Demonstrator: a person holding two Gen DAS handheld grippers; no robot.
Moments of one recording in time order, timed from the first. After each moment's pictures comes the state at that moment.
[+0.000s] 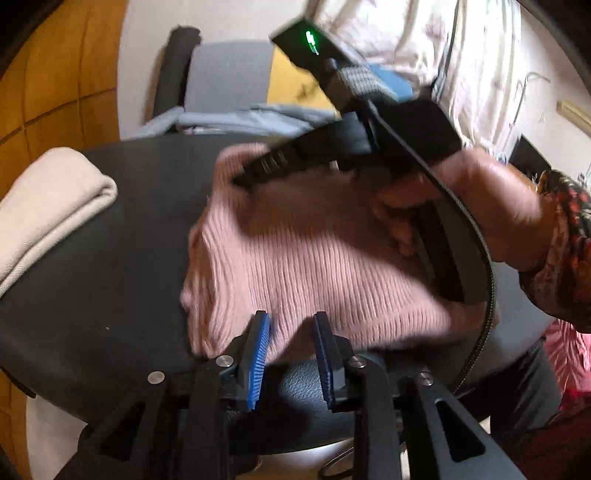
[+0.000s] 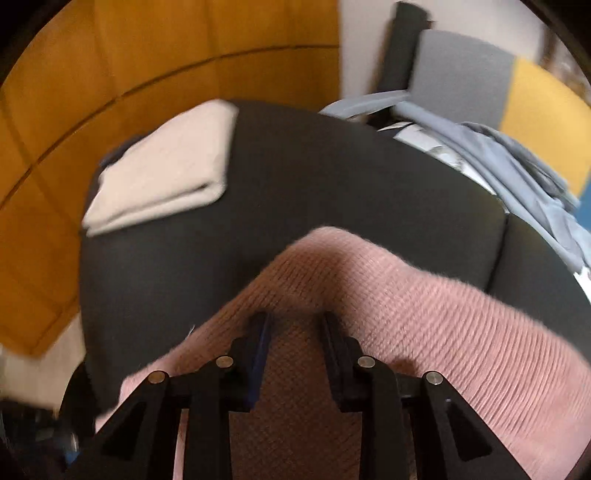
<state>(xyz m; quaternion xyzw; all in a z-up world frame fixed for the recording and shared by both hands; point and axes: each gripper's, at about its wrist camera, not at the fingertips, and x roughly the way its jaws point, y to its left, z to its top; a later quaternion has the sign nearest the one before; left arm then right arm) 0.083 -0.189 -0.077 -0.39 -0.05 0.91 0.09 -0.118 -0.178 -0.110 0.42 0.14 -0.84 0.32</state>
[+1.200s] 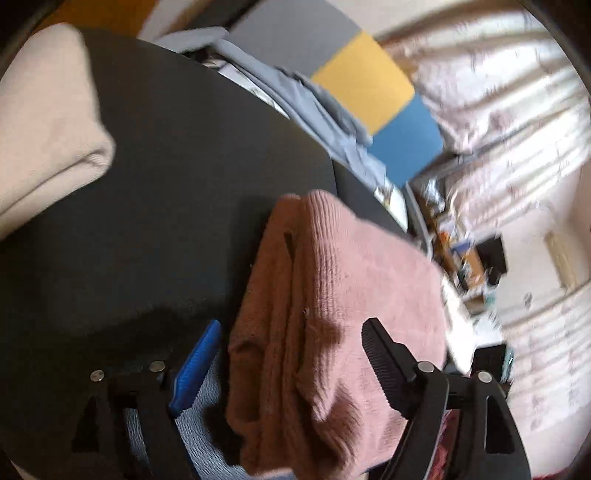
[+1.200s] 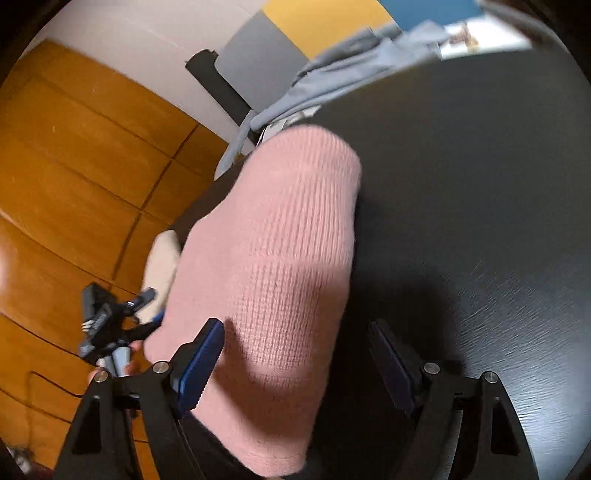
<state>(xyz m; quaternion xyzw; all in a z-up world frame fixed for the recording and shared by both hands) -0.058 -0.298 -0.071 -0.47 -0.30 0.81 0.15 -0.029 0.088 -0.120 0.46 -0.30 -0.80 0.23</state>
